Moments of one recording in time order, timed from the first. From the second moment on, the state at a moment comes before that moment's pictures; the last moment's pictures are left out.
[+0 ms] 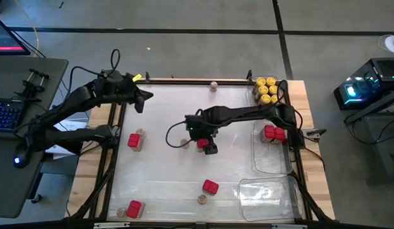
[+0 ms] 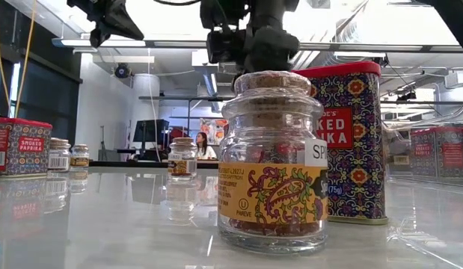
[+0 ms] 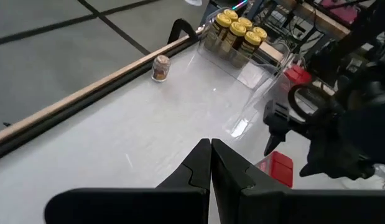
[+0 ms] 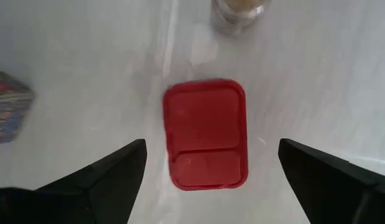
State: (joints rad) left arm 0.54 0.82 0.98 -0.69 0.09 -0.30; right arm 0.00 2.08 1.80 -1.10 -0.09 -0.18
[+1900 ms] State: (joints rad) left arm 0.50 1.17 0.98 -0.11 0.17 -0.41; right arm 0.11 1.05 1.11 -1.48 0.17 1.50
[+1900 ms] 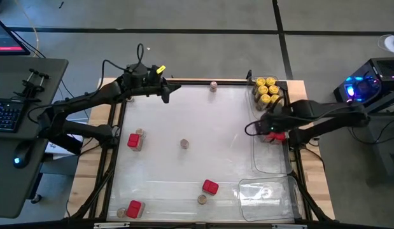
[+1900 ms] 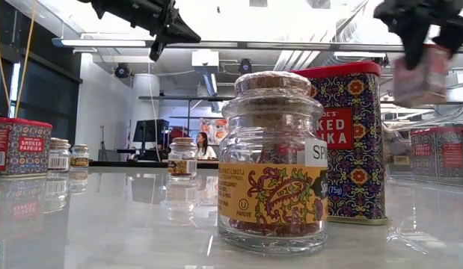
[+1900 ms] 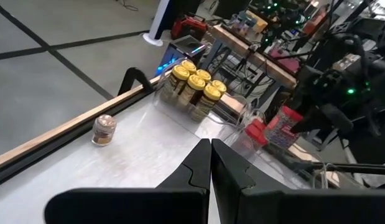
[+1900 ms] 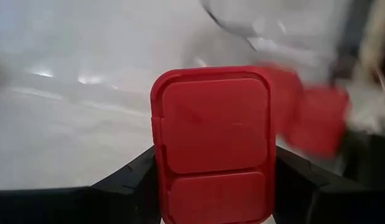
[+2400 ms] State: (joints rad) left arm 0.50 1.17 0.98 -0.11 0.17 -0.36; right arm 0.09 1.22 1.00 -1.39 0.15 1.65
